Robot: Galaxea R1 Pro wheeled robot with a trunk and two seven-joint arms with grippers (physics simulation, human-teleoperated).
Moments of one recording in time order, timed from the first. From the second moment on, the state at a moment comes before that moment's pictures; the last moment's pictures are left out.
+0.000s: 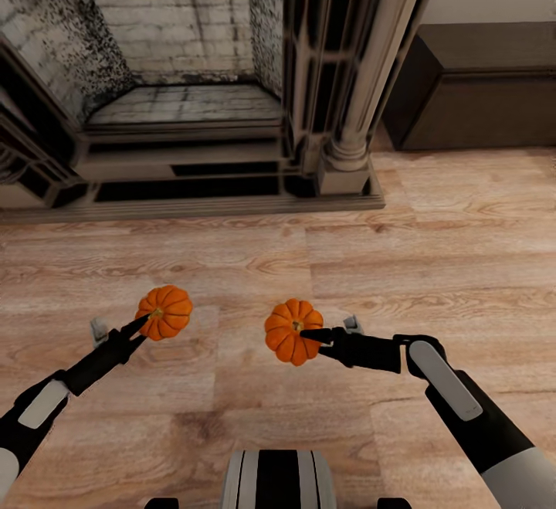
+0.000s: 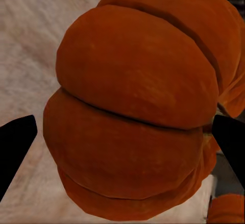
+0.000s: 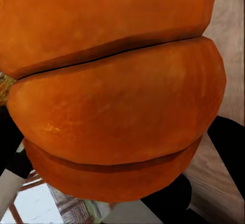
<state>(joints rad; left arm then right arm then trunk) -0.63 0.41 0.02 -0.53 1.07 0.49 -0.89 -0.56 -0.28 0.35 -1.29 -1.35 0.95 0.14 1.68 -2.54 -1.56</state>
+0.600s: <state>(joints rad) -0.55 0.40 0.00 -0.70 1.06 0.65 -0.89 -0.56 -0.28 0.34 -1.17 -1.35 0.88 0.14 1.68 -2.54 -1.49</state>
